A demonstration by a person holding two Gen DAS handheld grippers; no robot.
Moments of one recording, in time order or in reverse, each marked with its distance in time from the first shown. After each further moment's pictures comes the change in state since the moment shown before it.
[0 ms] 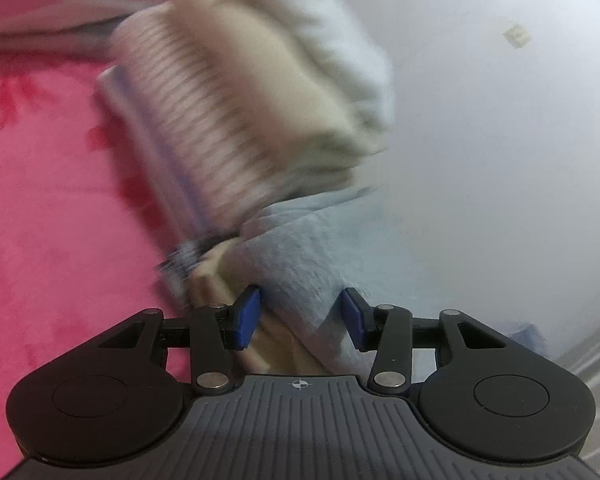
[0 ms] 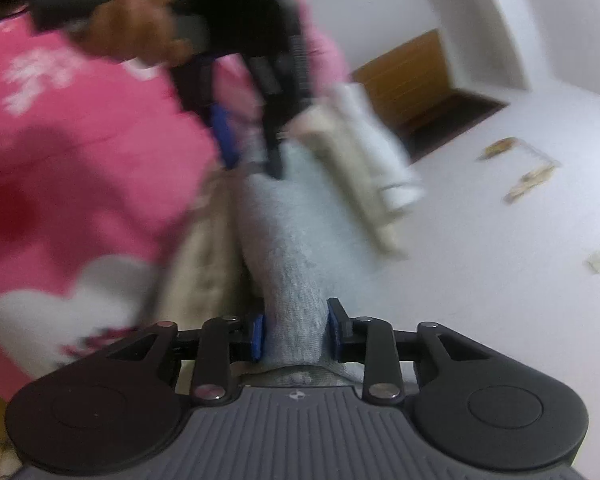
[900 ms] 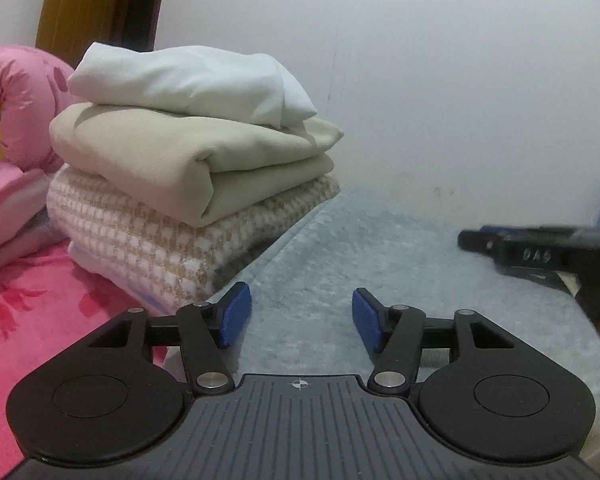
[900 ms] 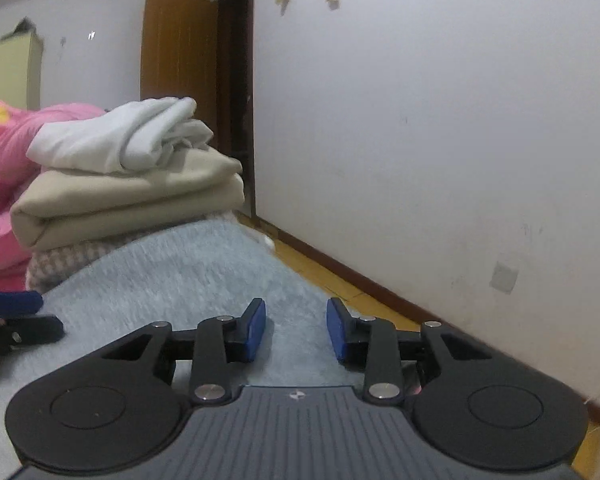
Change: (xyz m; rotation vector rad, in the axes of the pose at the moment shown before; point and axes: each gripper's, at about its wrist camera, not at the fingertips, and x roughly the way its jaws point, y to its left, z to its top) left arm 0.051 -0.063 -0.022 0.640 -0.194 0.180; right arm 0.125 -0.175 -0.083 1.068 0.107 -0.005
